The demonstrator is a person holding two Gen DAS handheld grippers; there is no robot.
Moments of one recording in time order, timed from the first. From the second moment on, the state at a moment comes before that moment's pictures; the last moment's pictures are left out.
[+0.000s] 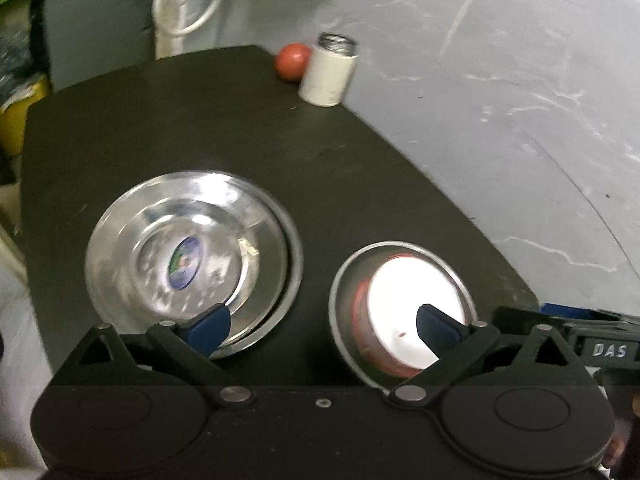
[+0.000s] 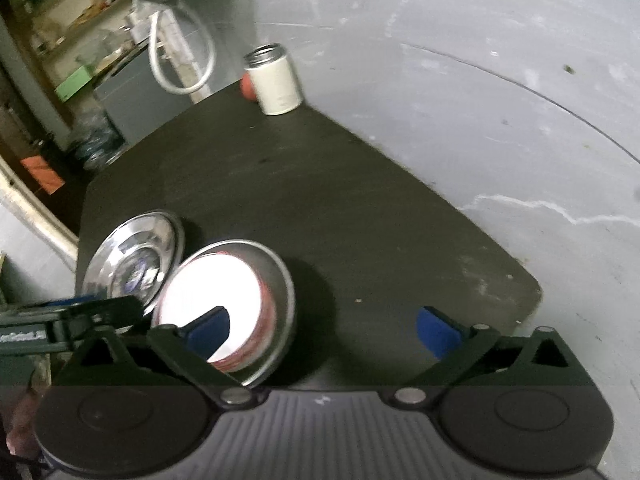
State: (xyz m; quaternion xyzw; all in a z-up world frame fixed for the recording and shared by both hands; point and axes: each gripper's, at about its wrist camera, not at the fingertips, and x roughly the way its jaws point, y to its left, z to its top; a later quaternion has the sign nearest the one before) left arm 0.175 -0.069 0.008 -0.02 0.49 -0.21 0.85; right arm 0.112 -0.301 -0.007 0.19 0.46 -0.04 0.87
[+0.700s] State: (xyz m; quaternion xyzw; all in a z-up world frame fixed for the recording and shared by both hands) left arm 0.172 -0.057 -0.023 -0.05 0.55 -0.15 0.82; right arm 0.110 -0.315 -0.032 0.20 0.49 -0.05 0.85
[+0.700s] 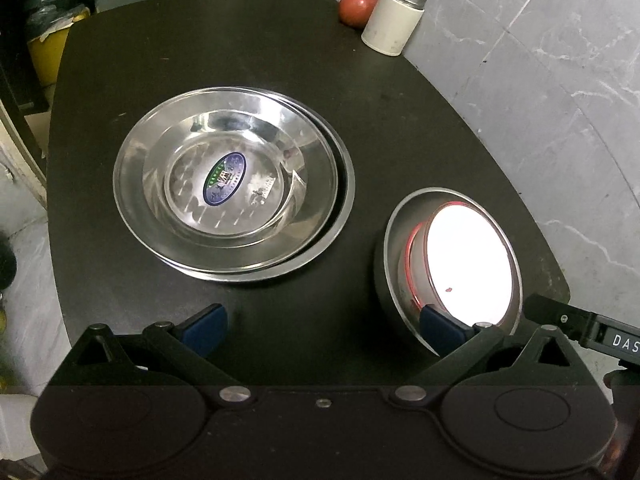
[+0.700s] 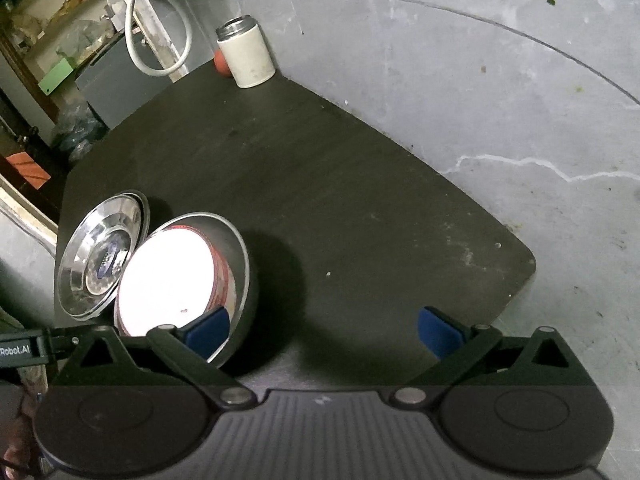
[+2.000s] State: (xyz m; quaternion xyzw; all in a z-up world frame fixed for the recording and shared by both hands) left arm 0.187 -0.059 -0.044 -0.07 0.57 -0.13 0.81; right arm 0.143 -0.316 -0.052 0.20 0.52 0.02 0.83
